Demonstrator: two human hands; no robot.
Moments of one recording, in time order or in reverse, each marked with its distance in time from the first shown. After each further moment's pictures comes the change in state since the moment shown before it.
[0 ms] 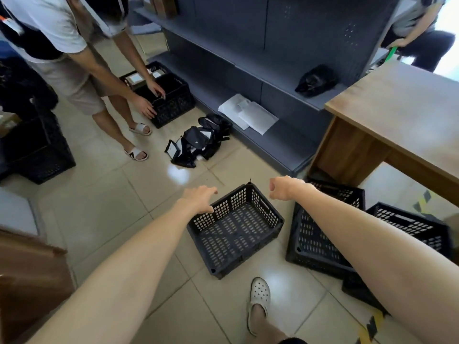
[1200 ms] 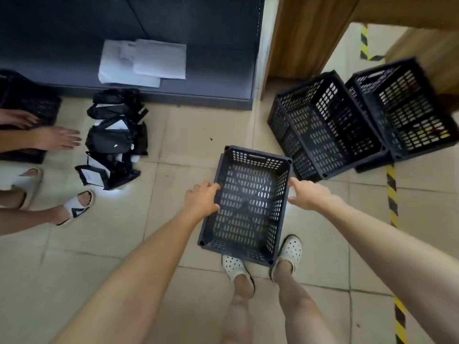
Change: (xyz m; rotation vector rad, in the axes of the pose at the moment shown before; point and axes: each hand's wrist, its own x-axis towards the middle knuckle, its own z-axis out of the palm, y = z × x) left_hand 0.341 -0.122 0.110 0.243 -0.234 0.480; right_hand 0.194 -0.068 0.173 0.560 -0.197 0.626
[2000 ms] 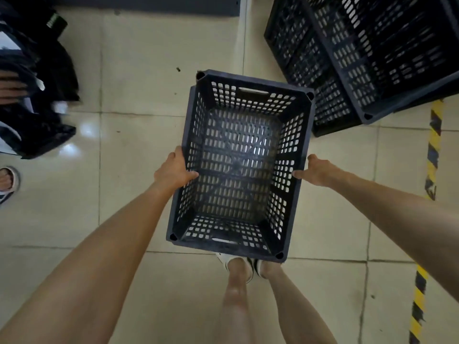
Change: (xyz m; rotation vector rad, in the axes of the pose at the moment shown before) left_hand 0.221 -0.058 0.203 -0.346 -0.098 -0.193; right_hand 0.230 0.050 0.192 0.341 -0.197 0.354
